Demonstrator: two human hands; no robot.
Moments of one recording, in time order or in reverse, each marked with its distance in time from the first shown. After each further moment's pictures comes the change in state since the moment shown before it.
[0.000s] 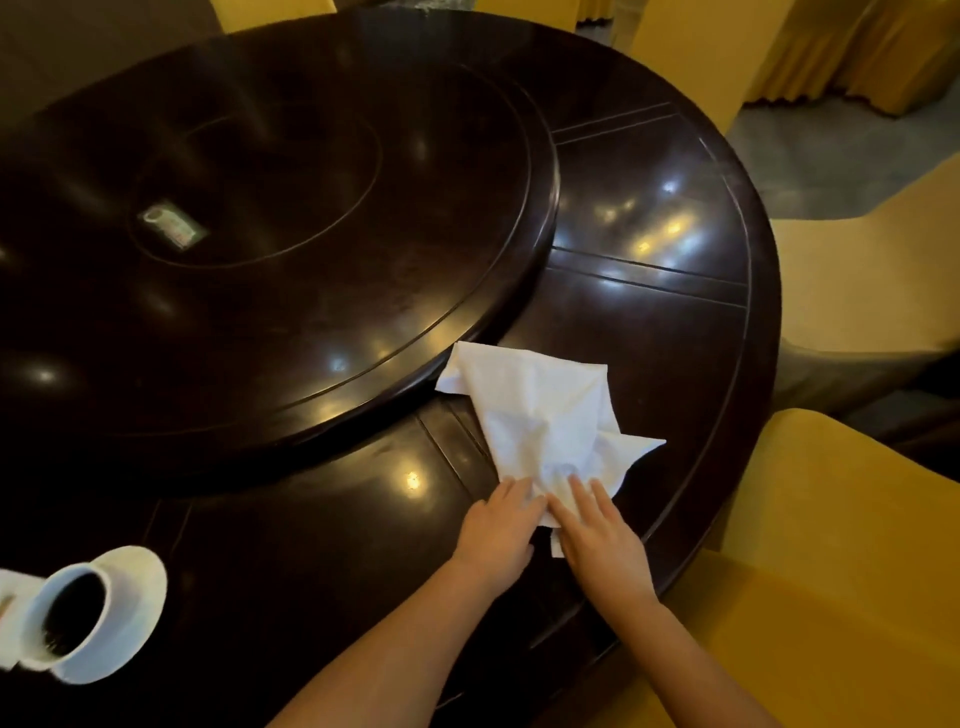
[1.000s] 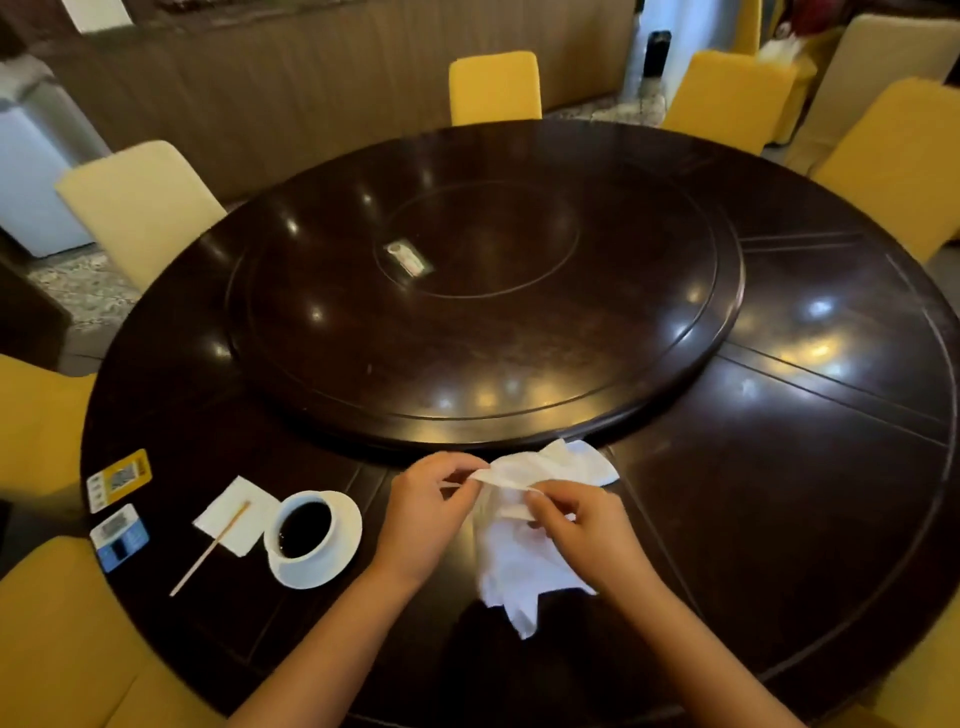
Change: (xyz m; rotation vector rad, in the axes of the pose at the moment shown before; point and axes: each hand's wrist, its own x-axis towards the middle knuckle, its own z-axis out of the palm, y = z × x) left_hand -0.201 -0.126 -0.119 -0.804 0.900 -0.366; right_hand 0.032 -0.211 -0.100 0.841 0.046 -0.243
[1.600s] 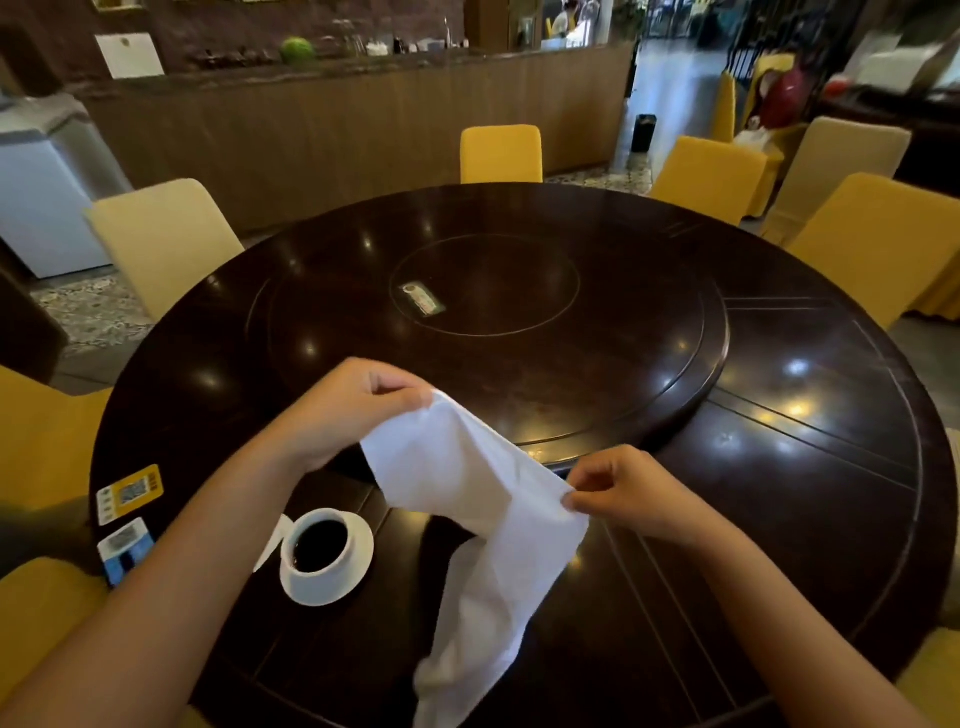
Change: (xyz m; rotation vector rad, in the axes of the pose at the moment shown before) left_hand 0.046 0.063 -0.138 -0.113 -0.328 -0.051; right_hand 0.028 -0.059 -0.058 -0.184 -0.396 -0.051
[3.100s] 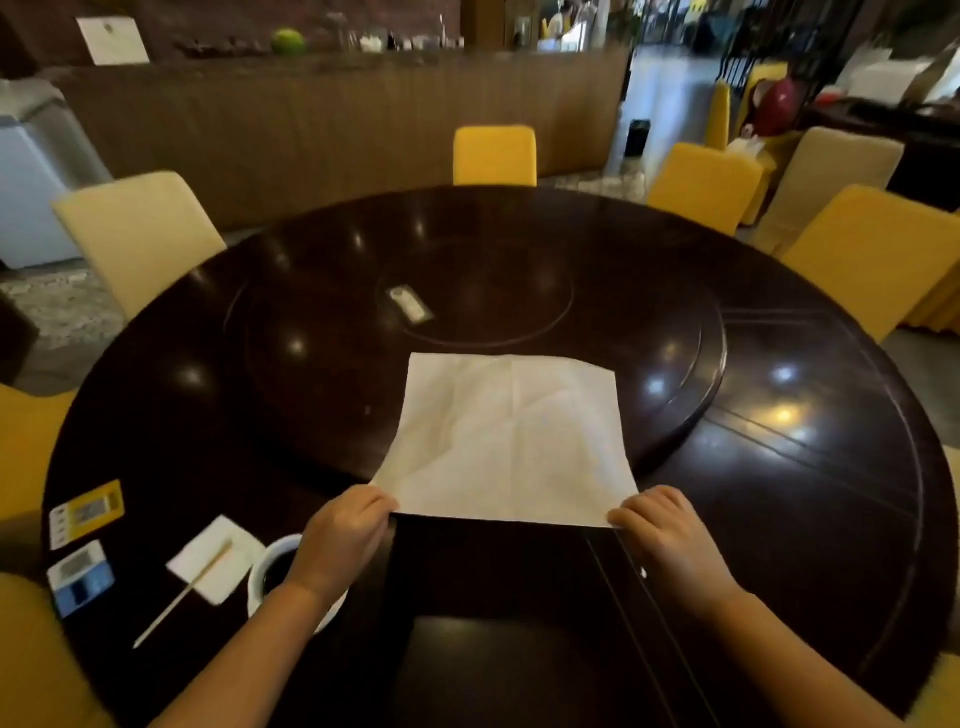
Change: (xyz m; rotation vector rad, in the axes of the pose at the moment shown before) left_hand 0.021 -0.185 0.053 0.844 0.356 0.477; right_hand 0.005 0.128 0.004 -0.840 0.431 -0.479
